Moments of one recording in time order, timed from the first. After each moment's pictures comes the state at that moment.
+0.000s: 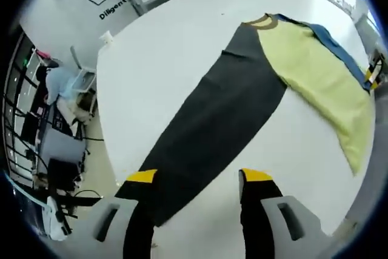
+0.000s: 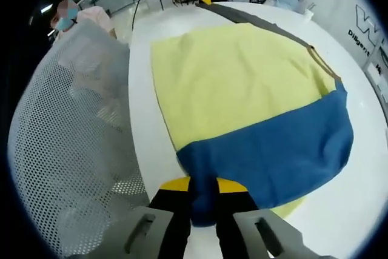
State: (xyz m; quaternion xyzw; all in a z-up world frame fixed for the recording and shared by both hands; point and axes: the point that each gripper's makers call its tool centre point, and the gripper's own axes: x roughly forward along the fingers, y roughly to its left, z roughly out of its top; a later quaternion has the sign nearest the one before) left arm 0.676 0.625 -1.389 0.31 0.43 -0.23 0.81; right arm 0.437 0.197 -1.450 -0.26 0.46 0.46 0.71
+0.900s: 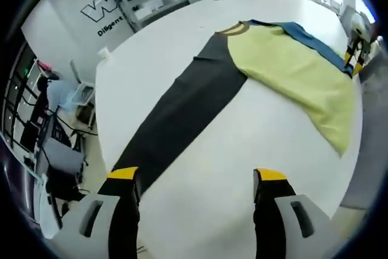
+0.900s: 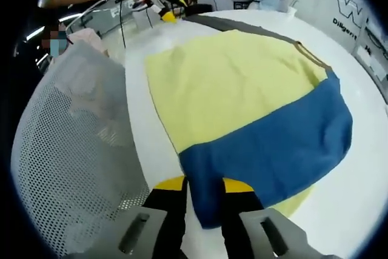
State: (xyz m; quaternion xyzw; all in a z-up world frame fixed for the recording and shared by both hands) left arm 0.611 0.605 -1.387 0.28 0.39 -0.26 0.84; right arm 0.433 0.202 -1.447 -0.21 0.45 0.44 0.75
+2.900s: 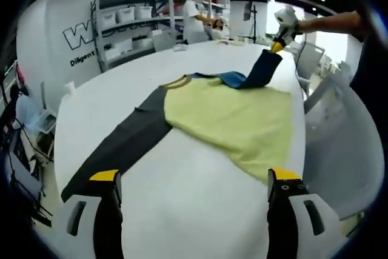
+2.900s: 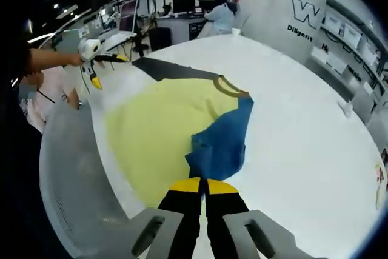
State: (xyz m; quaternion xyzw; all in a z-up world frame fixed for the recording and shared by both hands) left arm 0.541 0.522 -1.358 0.16 0.27 -0.43 0.84; right arm 0.539 0.095 -1.305 -0.16 0.40 0.32 0.84
